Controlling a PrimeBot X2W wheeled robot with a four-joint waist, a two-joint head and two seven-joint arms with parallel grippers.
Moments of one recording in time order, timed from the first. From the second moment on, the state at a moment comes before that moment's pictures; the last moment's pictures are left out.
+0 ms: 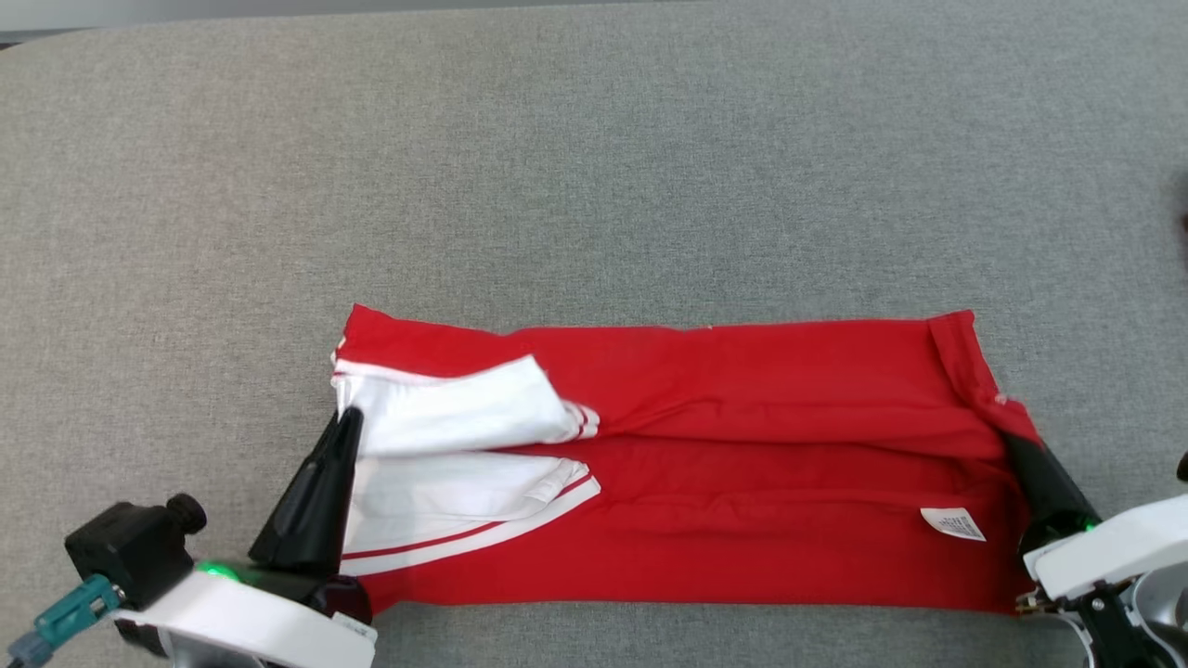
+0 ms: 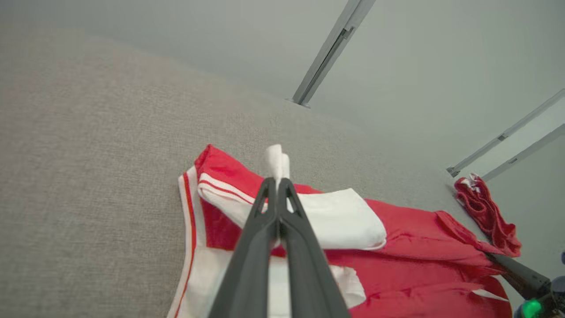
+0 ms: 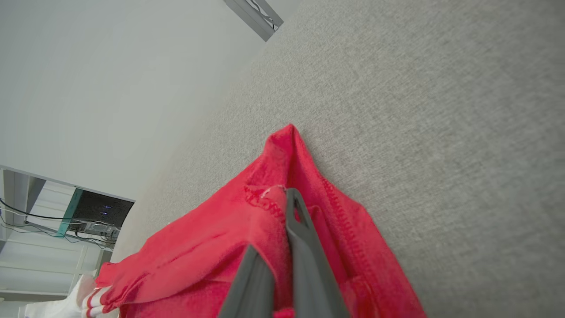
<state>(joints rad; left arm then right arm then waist) -0.02 0.50 -0.45 -0.30 -0.93 0.25 -0.15 -0.06 -0.07 -0.11 0.04 0.89 0.13 0.25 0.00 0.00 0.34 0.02</state>
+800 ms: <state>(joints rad) -0.08 0.29 -0.29 -0.06 -0.66 0.23 -0.26 -0.04 -0.15 0.04 0.02 0.51 0.13 -0.12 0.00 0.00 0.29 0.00</state>
